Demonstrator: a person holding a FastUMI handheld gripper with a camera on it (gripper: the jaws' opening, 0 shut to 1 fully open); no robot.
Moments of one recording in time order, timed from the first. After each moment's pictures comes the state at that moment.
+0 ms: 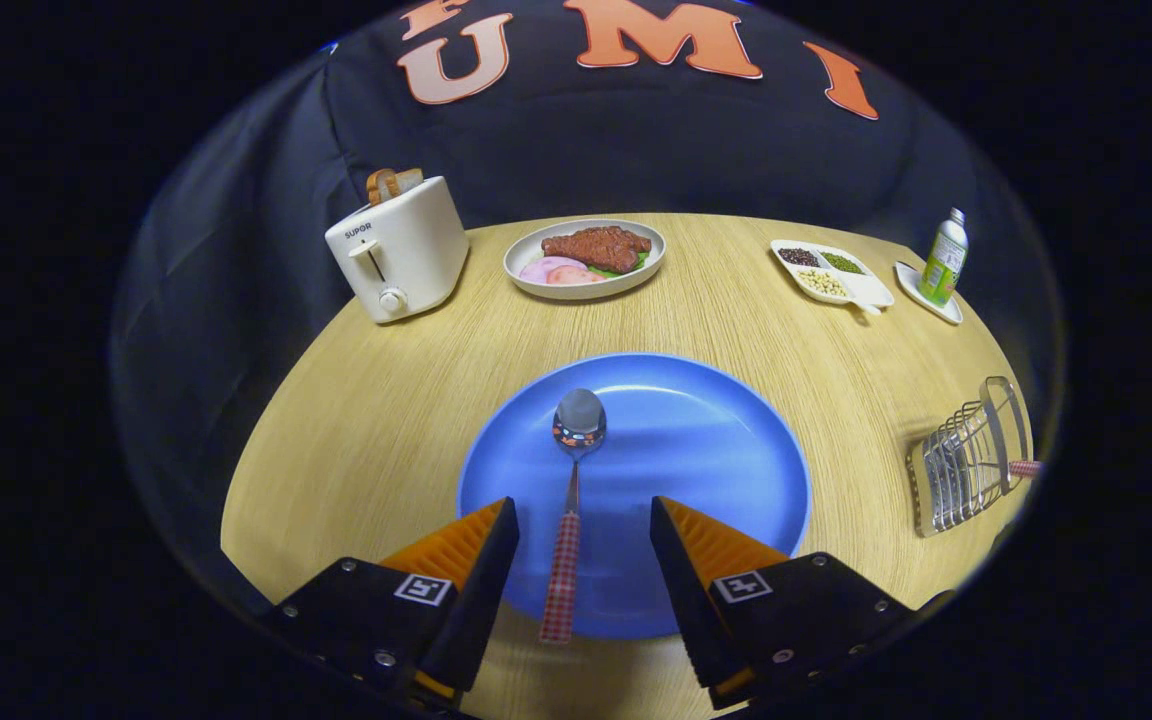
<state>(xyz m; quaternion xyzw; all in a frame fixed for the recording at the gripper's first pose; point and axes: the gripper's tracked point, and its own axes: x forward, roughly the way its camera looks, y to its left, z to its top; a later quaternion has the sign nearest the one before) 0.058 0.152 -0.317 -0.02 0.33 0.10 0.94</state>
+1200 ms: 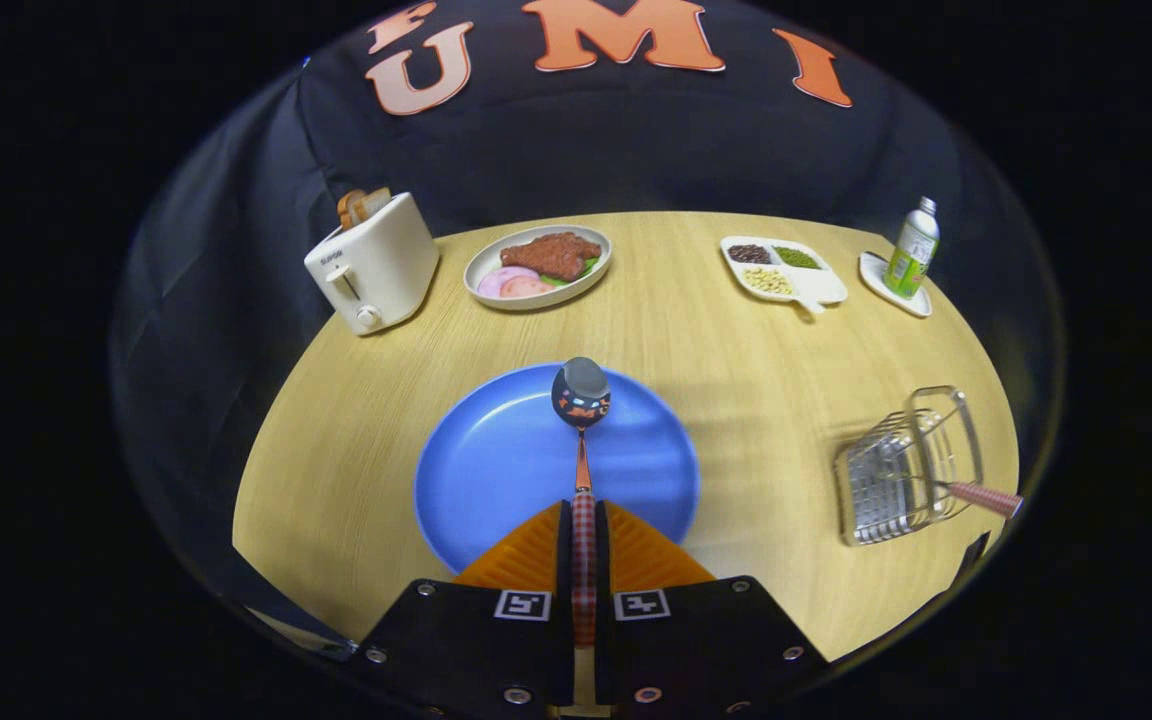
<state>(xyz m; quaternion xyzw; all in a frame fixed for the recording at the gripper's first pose) 0.047 0.067 -0.260 0.00 0.35 0.09 0.93</state>
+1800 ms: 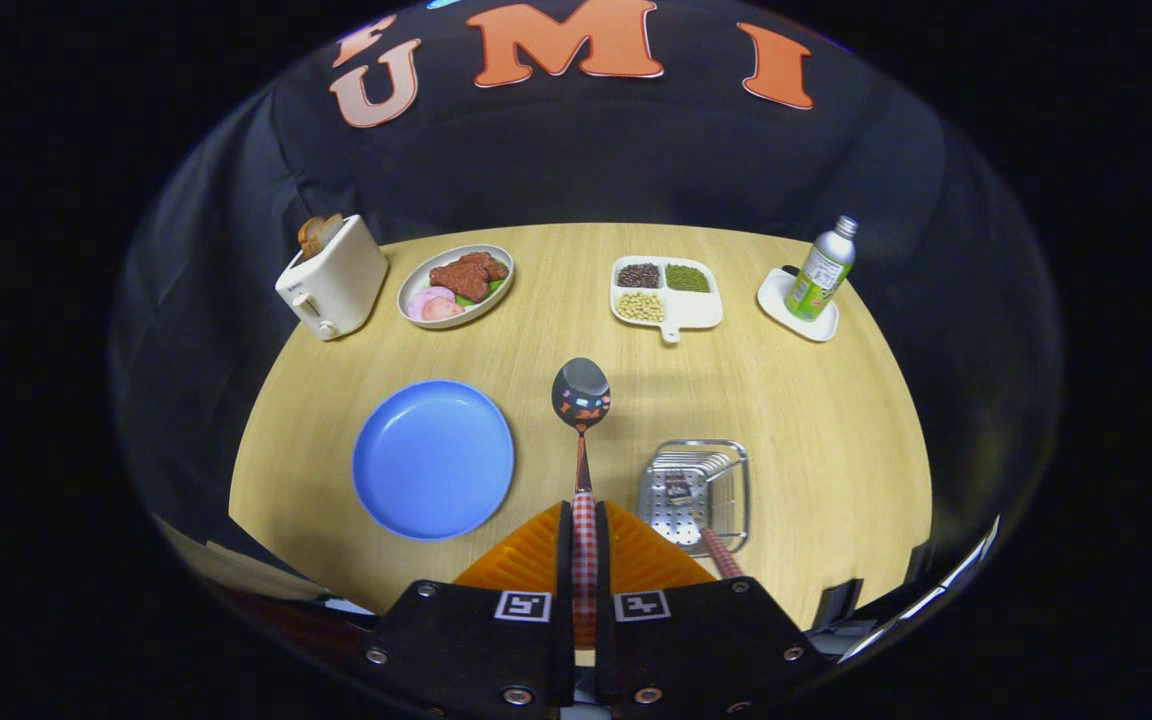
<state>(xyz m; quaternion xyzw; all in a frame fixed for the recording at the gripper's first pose) 0.029 -0.079 -0.177 -0.04 0.41 0.06 0.91</state>
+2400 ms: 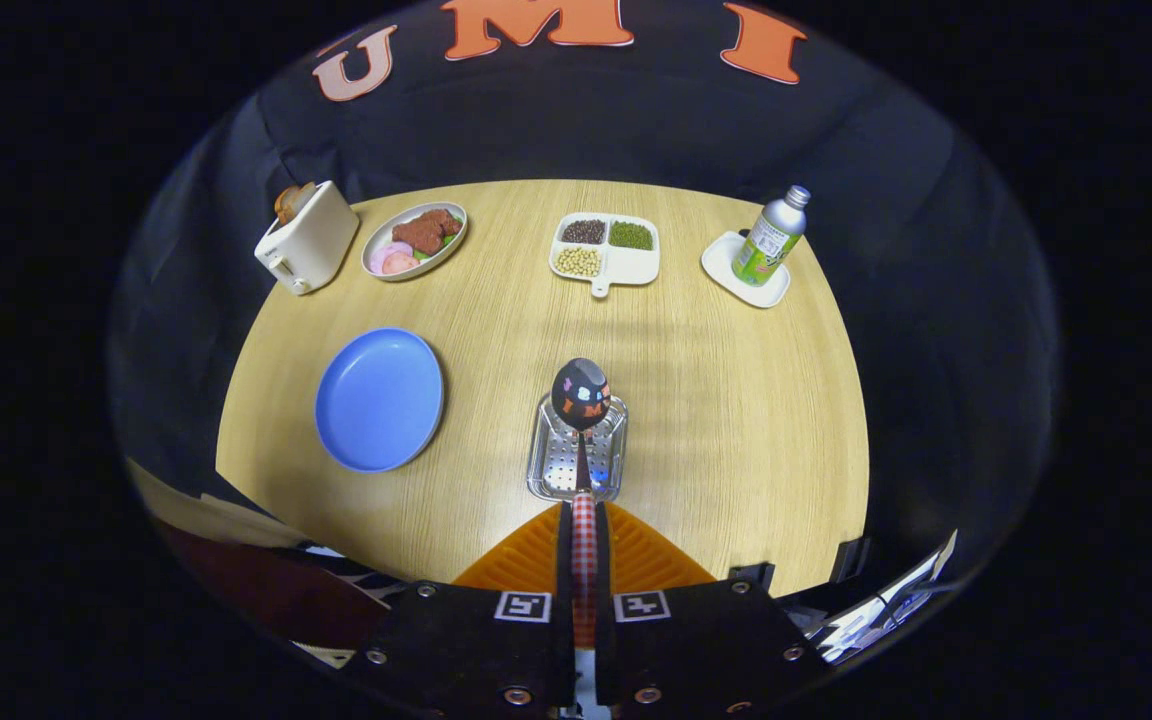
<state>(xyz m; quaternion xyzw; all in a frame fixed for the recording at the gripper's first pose) 0.004 -0.155 -0.164 -0.08 0.49 0.06 0.86</state>
